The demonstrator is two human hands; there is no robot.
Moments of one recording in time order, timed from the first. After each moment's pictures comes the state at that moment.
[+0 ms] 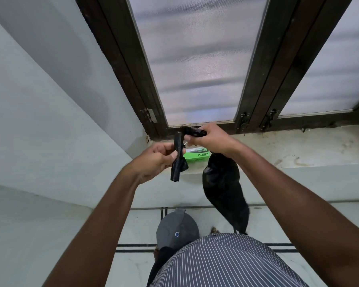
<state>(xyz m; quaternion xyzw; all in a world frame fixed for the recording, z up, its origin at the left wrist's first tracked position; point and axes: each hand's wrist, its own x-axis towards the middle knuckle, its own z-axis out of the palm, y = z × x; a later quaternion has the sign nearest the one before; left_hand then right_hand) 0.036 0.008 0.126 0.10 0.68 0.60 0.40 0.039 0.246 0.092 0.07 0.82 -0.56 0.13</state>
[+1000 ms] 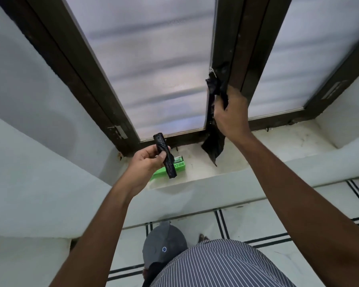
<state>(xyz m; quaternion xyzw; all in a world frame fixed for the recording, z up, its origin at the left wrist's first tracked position) 0.023 0.059 0.099 0.07 0.65 0.69 0.32 0.049 0.342 0.143 0.15 0.84 -0.41 -0.33</state>
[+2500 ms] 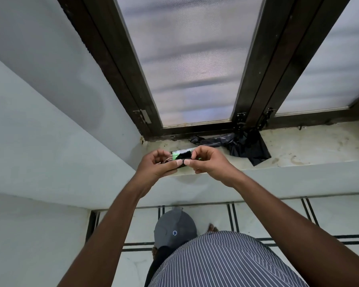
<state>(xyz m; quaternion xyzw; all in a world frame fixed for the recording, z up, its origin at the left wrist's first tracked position) 0.040 0.009 0.080 -0.03 0.70 0.65 0.29 0.091 0.234 0.039 0.10 0.65 -0.74 0.13</state>
